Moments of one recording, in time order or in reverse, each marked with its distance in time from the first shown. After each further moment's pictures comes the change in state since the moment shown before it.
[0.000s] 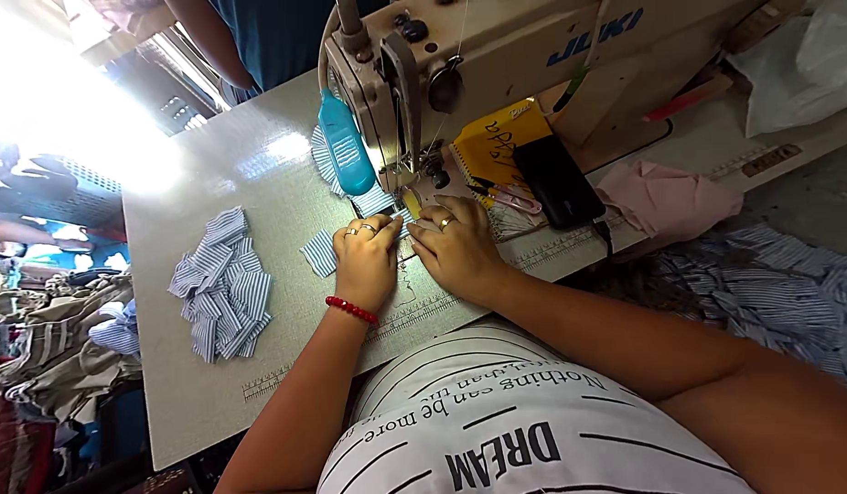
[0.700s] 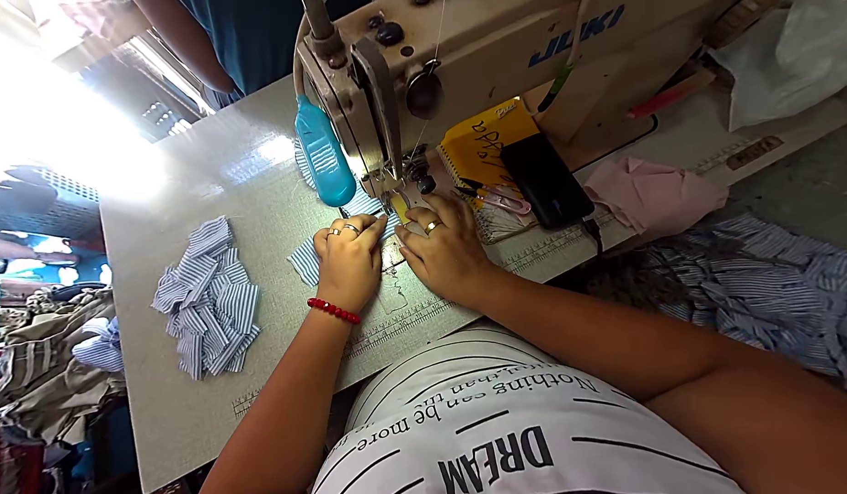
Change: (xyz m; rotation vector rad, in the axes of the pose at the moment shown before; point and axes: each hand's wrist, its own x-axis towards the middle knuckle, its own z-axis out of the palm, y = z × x) left_hand 0.007 -0.011 -0.003 0.010 -0.025 0.023; right_hand 0.003 -0.001 0.003 -0.029 0.013 -0.024
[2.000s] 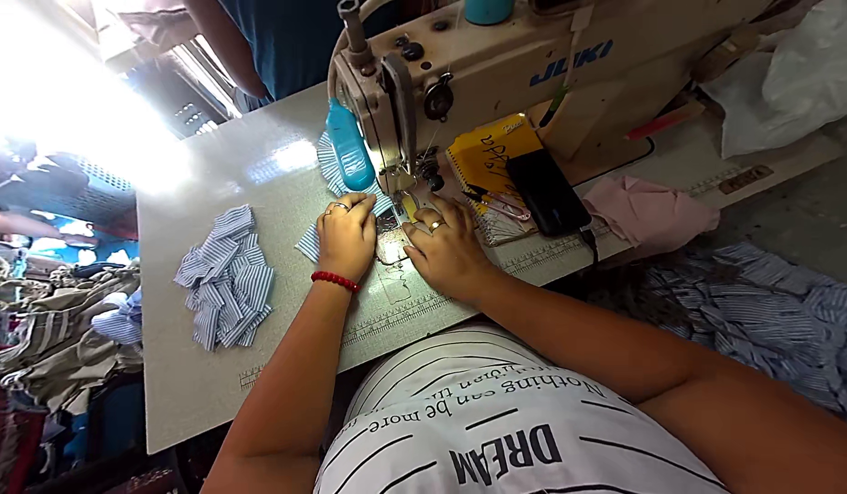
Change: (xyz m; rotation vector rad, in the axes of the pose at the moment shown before) left_hand 0.016 -0.020 -0.008 -0.055 0.043 -0.209; right_hand 0.001 0.000 0.005 -0.001 -0.015 -0.035
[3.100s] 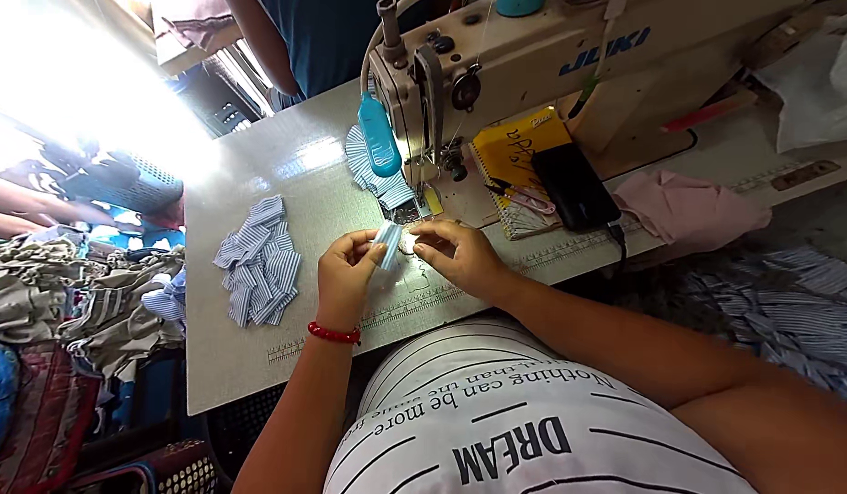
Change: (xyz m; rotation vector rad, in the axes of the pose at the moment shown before) left_hand -0.076 0.035 -0.056 -0.736 0.062 -0.403; right_hand -0.010 -0.025 -0.027 0.824 0.027 0.130
